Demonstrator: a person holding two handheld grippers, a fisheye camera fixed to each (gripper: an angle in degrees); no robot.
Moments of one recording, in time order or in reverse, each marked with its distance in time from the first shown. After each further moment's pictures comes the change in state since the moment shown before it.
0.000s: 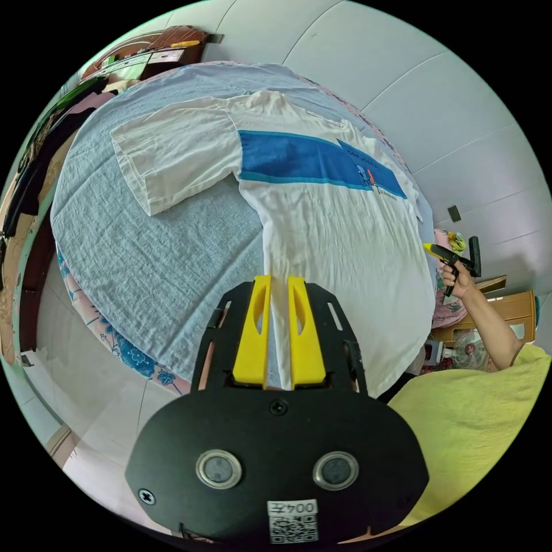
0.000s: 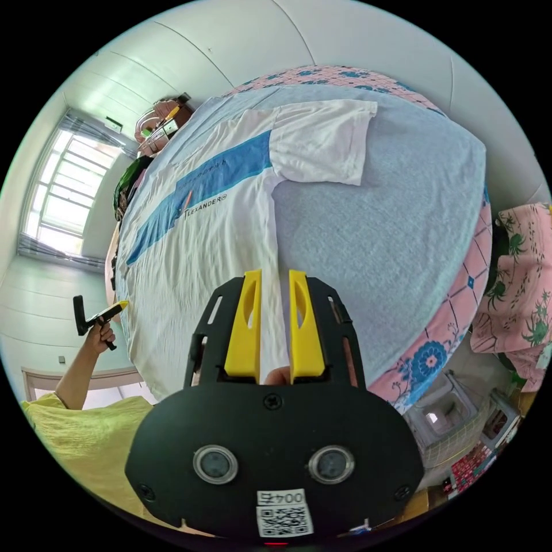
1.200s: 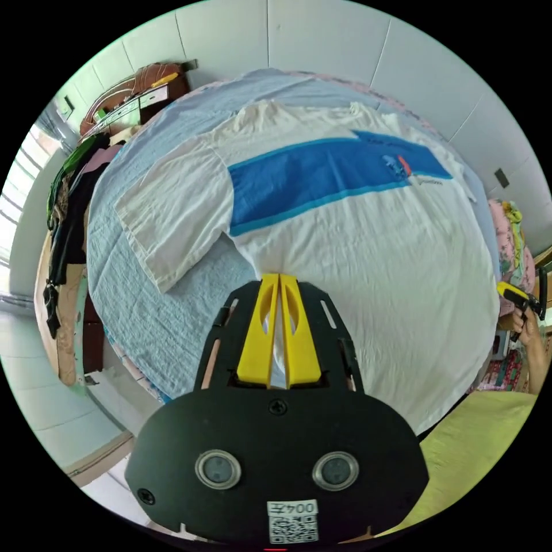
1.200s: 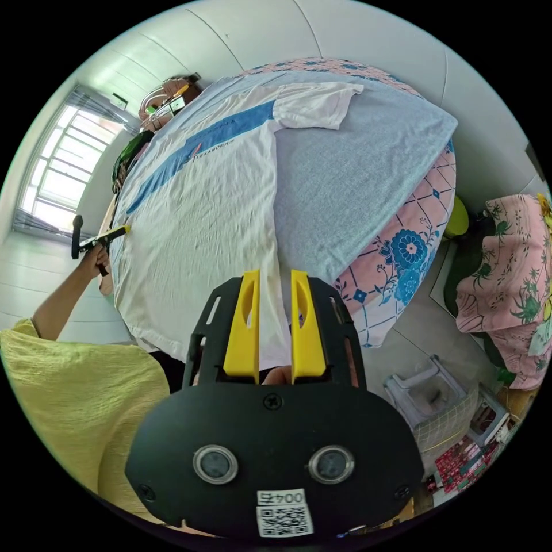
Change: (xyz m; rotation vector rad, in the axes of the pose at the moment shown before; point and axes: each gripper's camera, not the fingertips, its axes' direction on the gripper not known) left arm 0.065 -0.027 0.143 0.041 -0.371 0.142; right arm -0.039 0.145 0.010 -0.055 0.066 -0.067
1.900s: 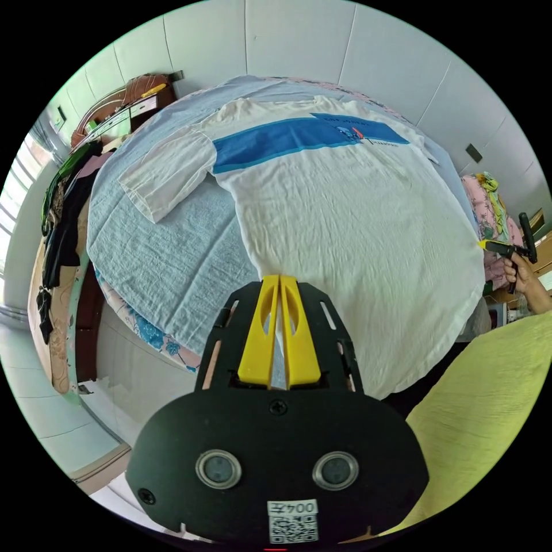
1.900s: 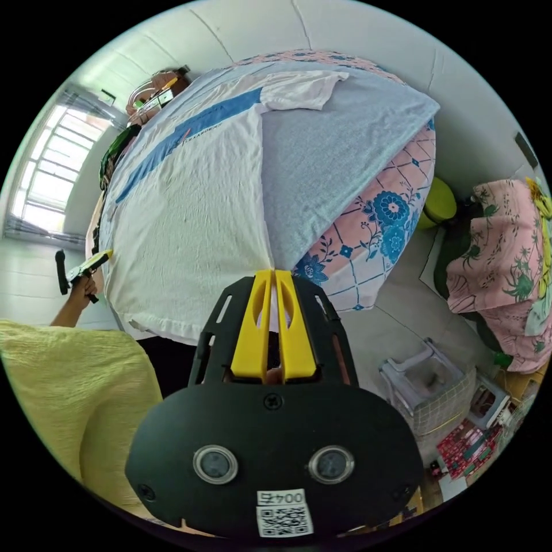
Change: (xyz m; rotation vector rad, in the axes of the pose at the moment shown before) left arm 0.018 0.192 0.077 0.015 0.050 0.086; right arm -0.051 0.025 0.011 -0.021 0.035 0.055
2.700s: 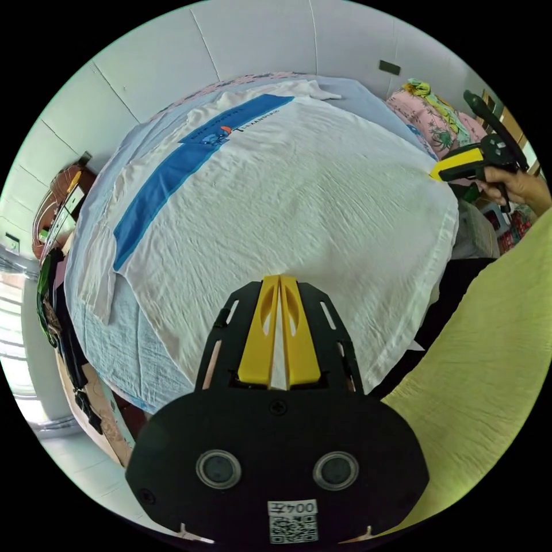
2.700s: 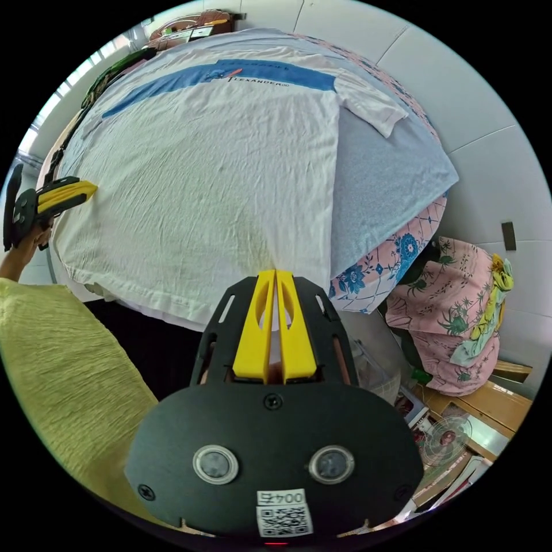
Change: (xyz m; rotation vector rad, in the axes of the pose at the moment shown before) left arm 0.144 0.093 0.131 -0.001 -0.048 0.444; right arm -0.172 -0.021 -0.010 -0.125 0.391 -0.253
